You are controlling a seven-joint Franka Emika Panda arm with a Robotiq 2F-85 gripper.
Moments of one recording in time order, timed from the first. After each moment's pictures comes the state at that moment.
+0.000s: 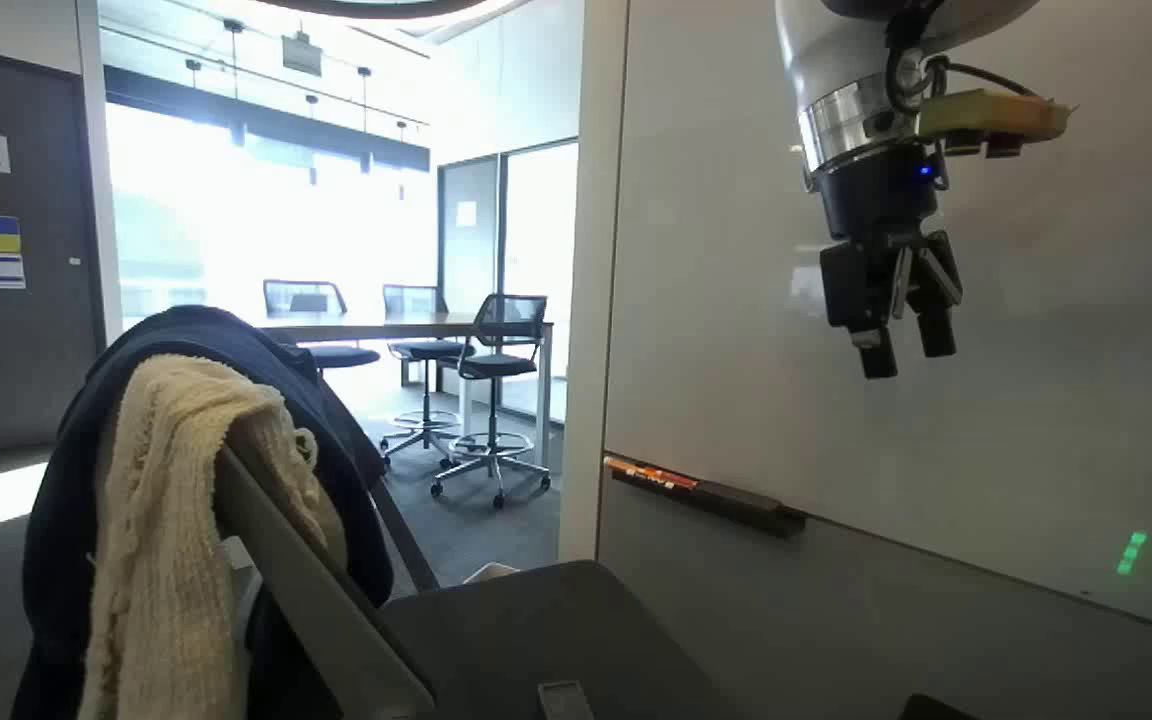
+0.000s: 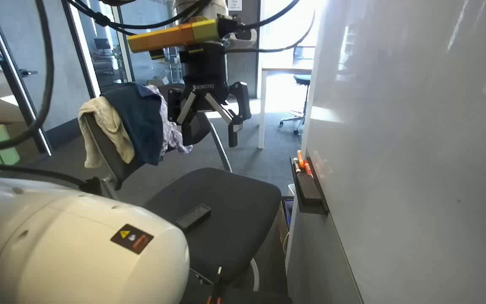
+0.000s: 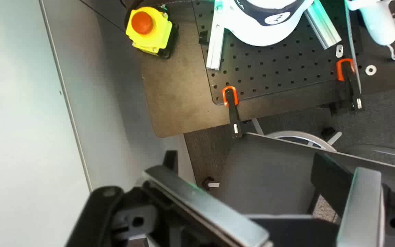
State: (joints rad) arm -0.16 -0.84 -0.02 -2.56 -0.19 1.47 0.04
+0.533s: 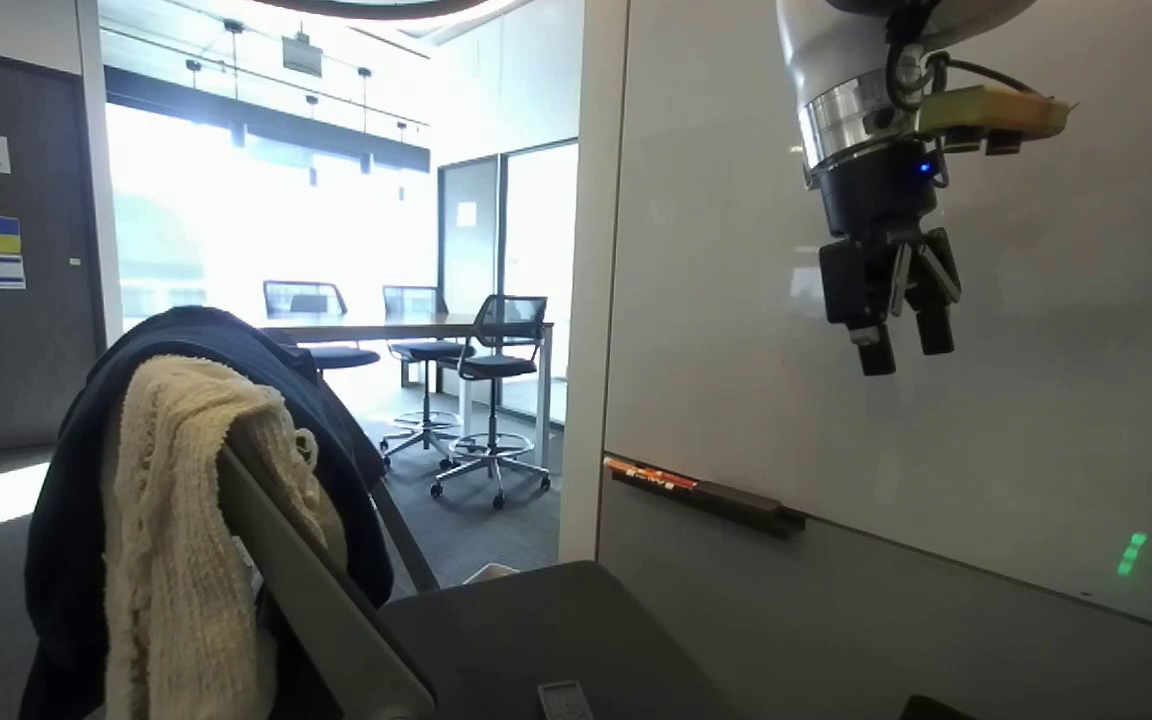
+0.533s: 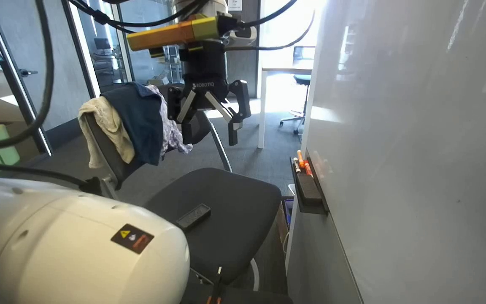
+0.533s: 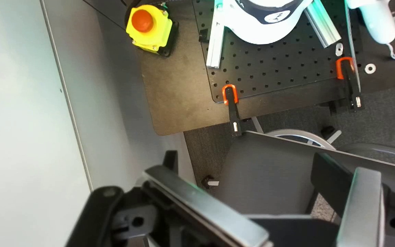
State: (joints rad) arm -0.15 -0.84 -0.02 -2.56 -0.19 1.47 0.04
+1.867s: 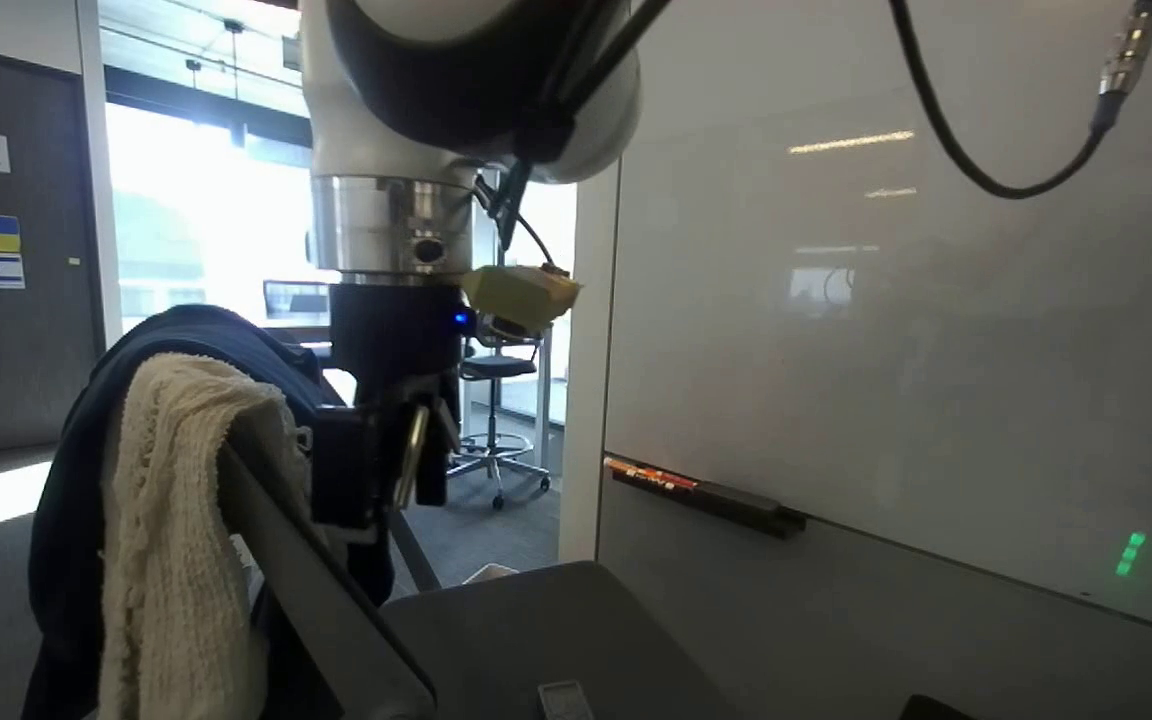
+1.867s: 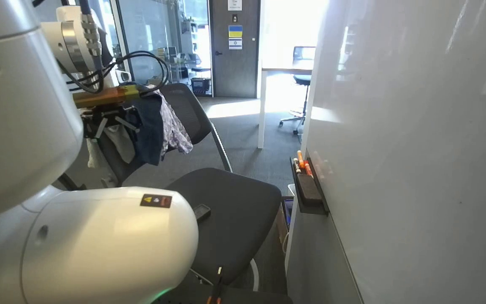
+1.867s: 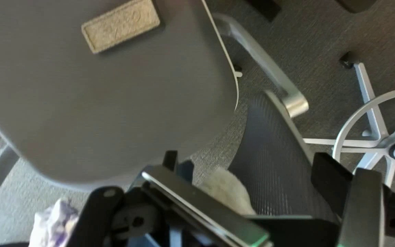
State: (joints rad) arm 0.31 -0.17 0.28 -2.35 -0.05 2.20 -0.13
